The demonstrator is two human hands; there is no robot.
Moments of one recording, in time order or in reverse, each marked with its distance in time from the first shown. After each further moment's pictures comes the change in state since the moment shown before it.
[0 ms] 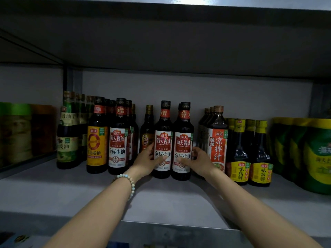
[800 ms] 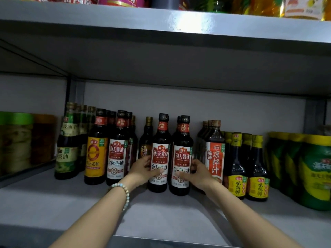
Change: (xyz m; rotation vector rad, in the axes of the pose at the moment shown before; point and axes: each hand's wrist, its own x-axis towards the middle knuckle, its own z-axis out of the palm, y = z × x) left_hand 0.002 0.004 -0.013 0.053 0.006 -0.073; right_hand -0.013 -0.015 -0.005 -0.072 0.010 0.047
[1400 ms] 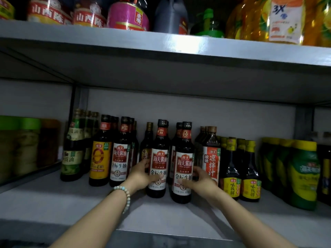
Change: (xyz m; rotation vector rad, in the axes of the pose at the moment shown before) left_hand -0.026 0.014 -0.008 0.061 0.029 -0.033; right_hand -0.043 -0.011 -0.006 0.058 -0.031 0.033
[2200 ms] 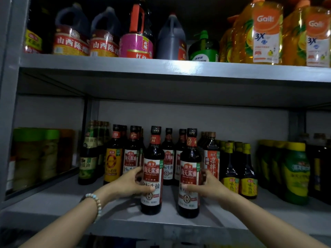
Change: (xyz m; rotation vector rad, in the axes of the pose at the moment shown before) left_hand -0.081 0.018 -0.070 -0.074 -0.293 0.018; right_hand -0.070 -0.042 -0.008 0.020 -0.068 0.015
